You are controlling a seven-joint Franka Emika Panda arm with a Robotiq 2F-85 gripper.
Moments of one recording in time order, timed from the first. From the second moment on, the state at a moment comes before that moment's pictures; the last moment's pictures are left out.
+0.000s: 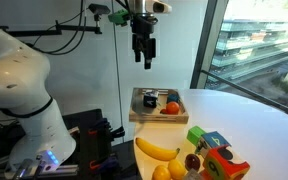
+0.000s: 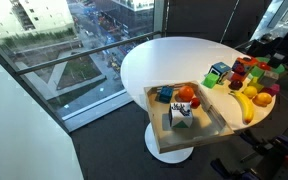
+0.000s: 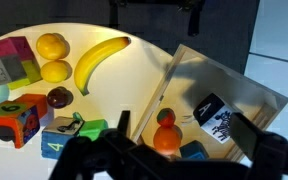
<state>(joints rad) -0.01 -0.60 0.00 -2.52 -0.01 1.90 -0.02</state>
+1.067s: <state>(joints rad) -0.10 -0.54 -0.04 -2.58 -0.06 1.96 0.00</state>
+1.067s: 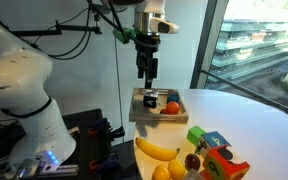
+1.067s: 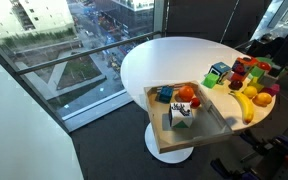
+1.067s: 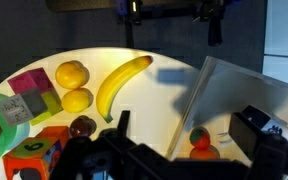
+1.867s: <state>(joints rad) -0.21 -0.35 -0.04 -2.73 -0.17 2.28 0.27</state>
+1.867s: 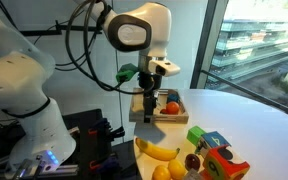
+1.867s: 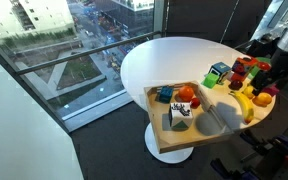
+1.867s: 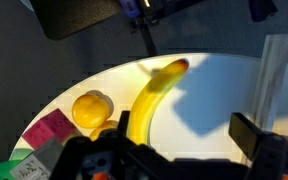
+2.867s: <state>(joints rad) -0.22 -0.23 -0.07 -2.72 -0.17 2.40 0.29</state>
